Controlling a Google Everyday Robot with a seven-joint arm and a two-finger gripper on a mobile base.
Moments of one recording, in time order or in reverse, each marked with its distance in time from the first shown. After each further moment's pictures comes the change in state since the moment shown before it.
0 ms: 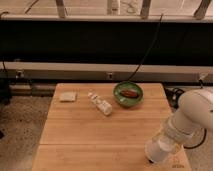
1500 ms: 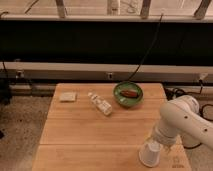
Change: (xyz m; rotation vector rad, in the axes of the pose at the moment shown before) arm 0.012 -0.001 0.055 -0.073 0.001 -0.053
